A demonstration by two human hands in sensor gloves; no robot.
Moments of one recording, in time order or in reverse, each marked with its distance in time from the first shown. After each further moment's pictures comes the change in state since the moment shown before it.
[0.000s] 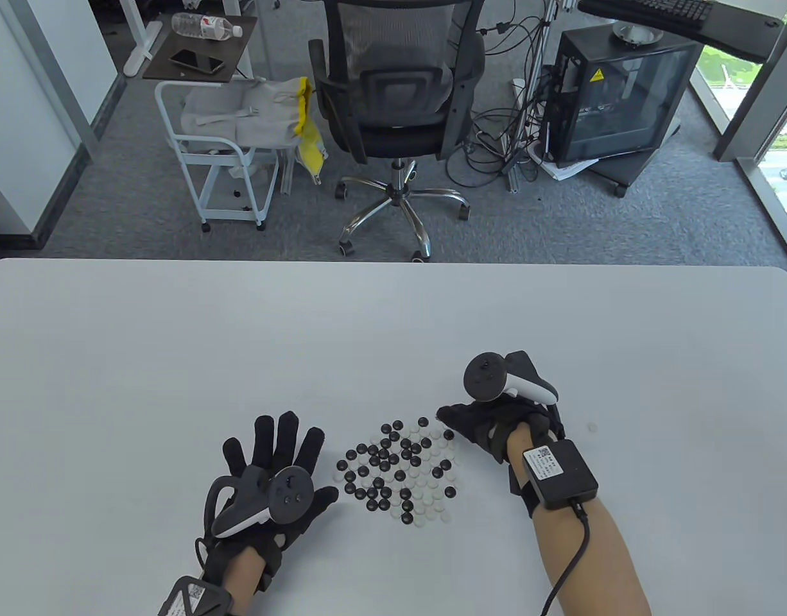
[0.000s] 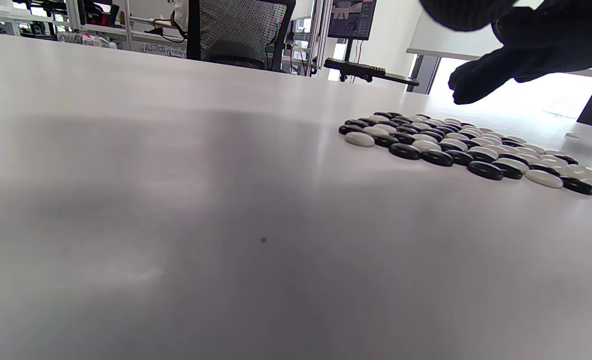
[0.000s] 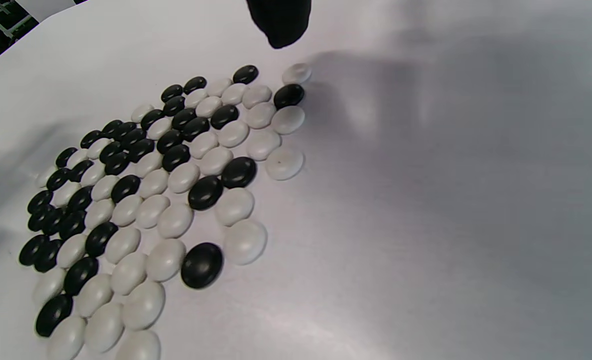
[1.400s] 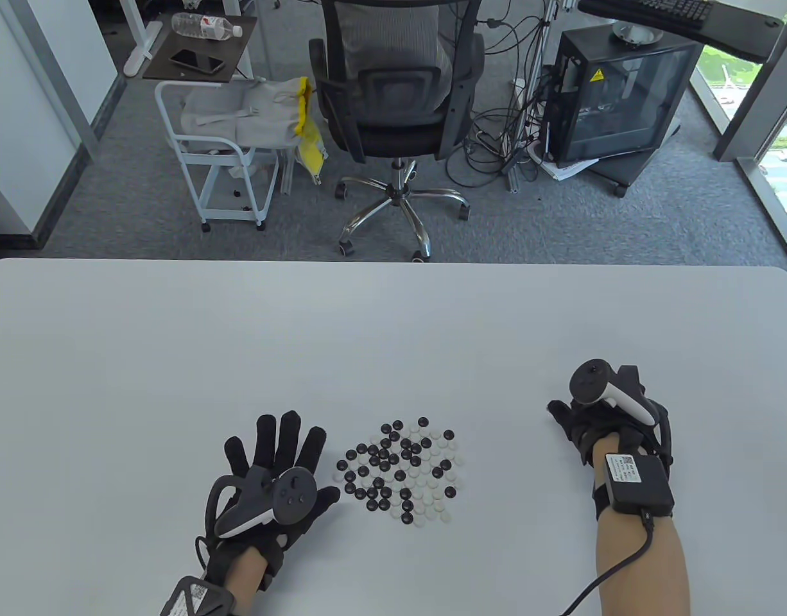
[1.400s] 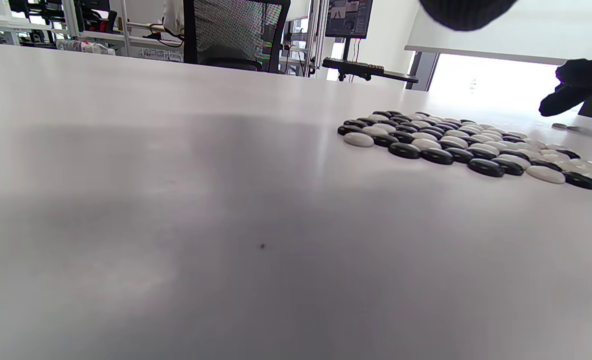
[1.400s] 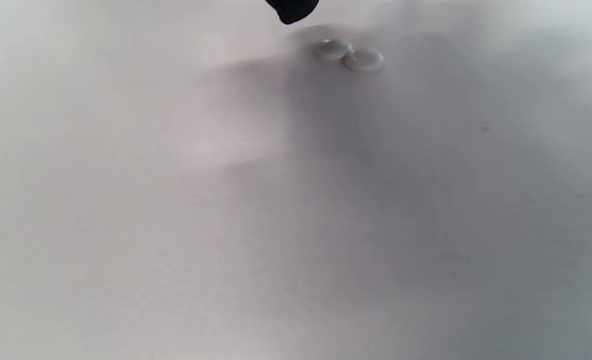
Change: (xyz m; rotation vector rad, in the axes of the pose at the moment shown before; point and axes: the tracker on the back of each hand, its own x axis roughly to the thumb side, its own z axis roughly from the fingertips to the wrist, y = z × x) left_hand 0.003 0.000 -0.001 0.000 -0.001 -0.028; right_hand -0.126 -0.021 0.073 -0.144 0.457 -0.008
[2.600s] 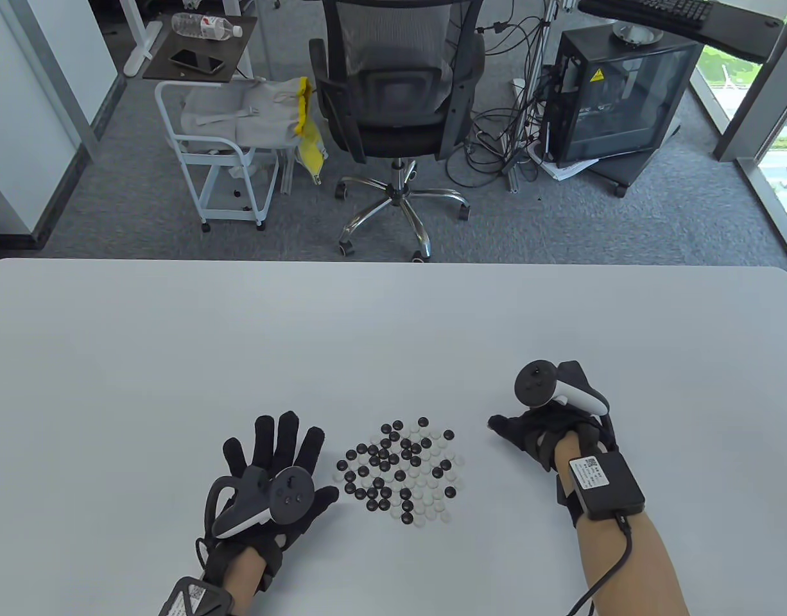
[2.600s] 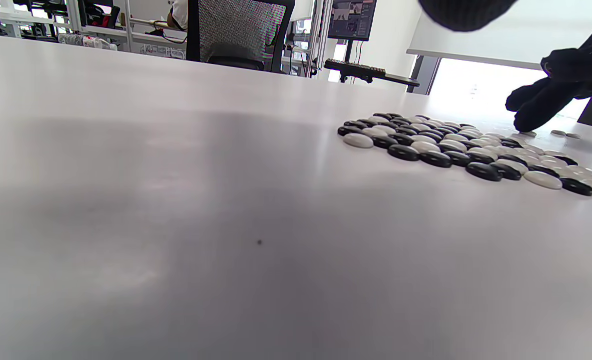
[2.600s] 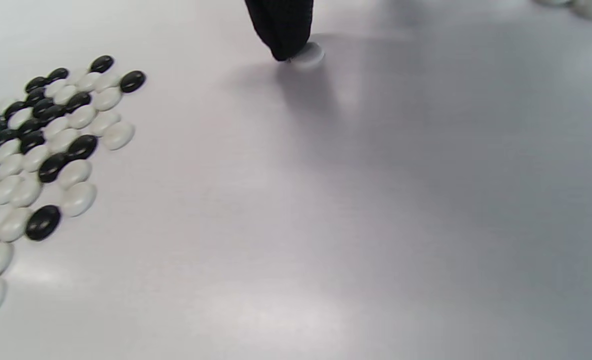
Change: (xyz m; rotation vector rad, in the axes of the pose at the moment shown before) left_hand -0.002 -0.001 0.001 -0.001 0.003 0.025; right_hand 0.047 0.014 0.000 0.163 -0.206 0.015
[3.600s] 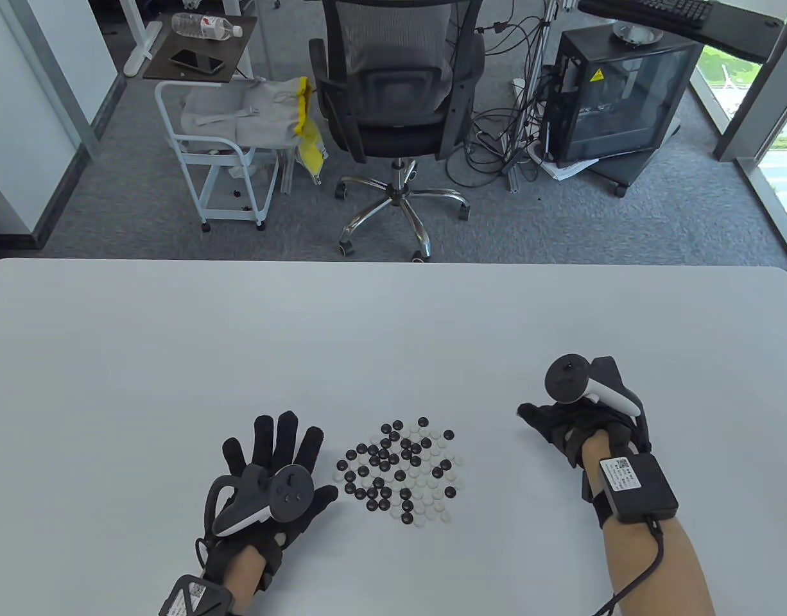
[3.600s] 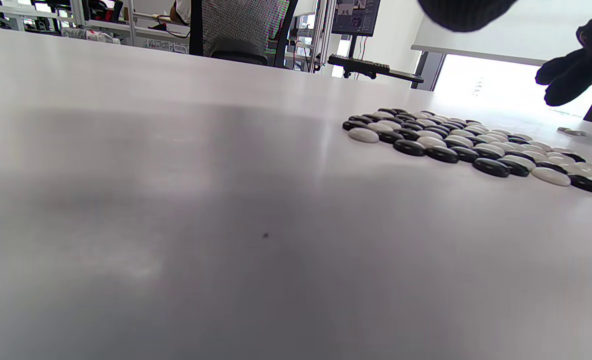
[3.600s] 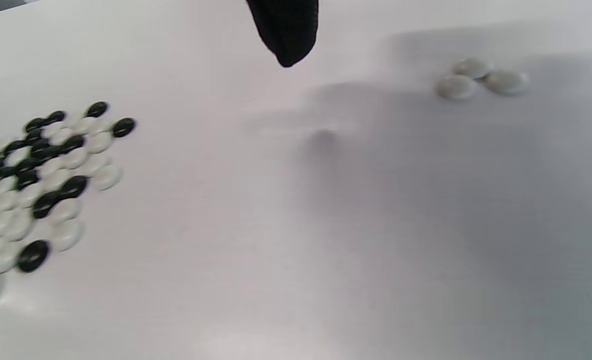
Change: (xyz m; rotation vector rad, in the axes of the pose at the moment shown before) left_hand -0.001 0.000 -0.001 -0.012 0.009 0.005; right_hand 0.007 -0.016 0.022 -0.053 -0.066 0.012
